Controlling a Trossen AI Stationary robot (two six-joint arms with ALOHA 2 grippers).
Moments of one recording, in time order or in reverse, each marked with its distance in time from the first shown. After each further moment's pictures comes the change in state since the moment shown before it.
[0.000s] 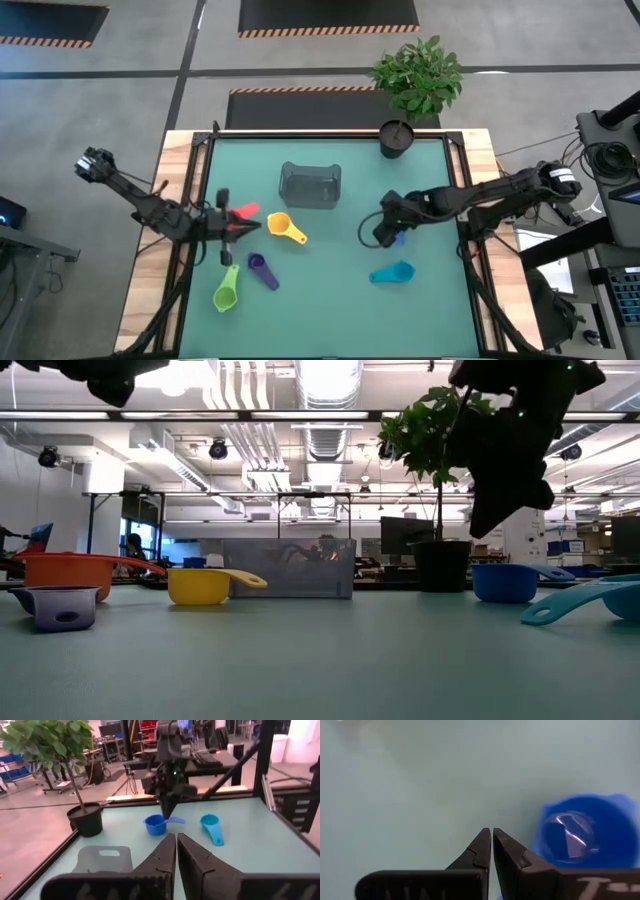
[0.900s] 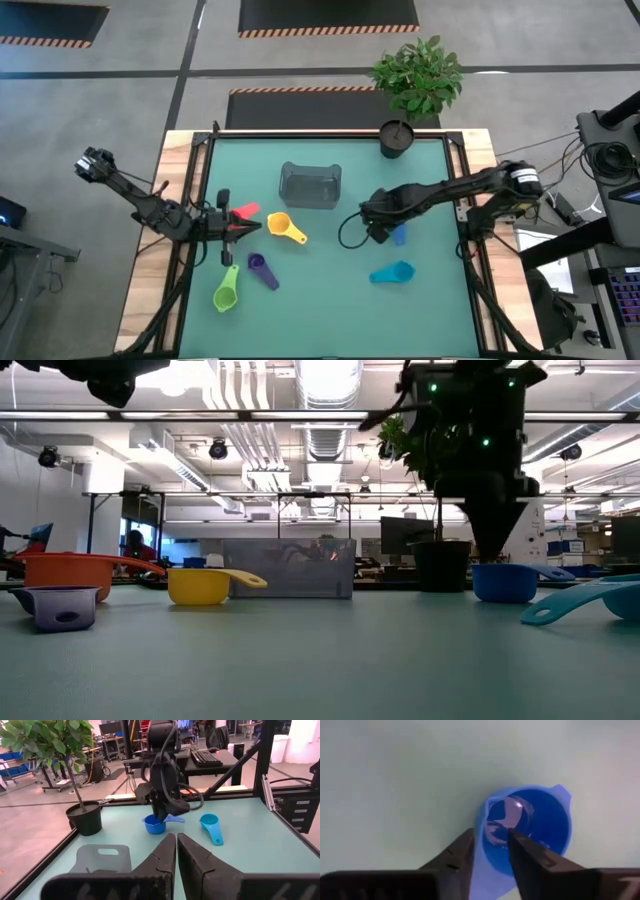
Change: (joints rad) left arm 0.001 0.017 0.003 0.000 -0.001 -0.012; right arm -0.045 0.331 0.274 -0.393 0.069 -0.046
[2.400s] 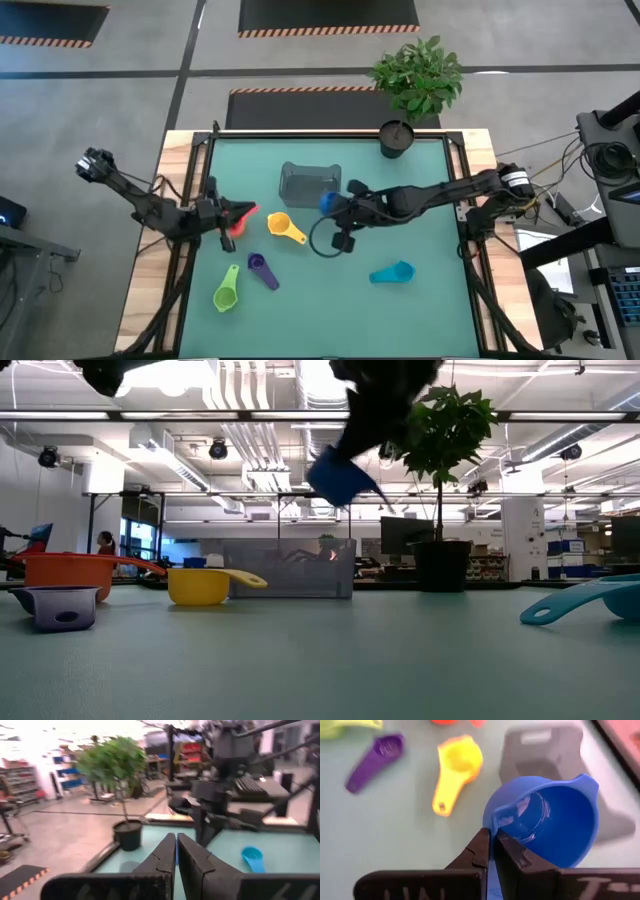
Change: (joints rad) left arm 0.000 -0.048 0.000 0.161 -0.231 0.117; right arm 0.093 0.065 0.308 0.464 0.078 -0.564
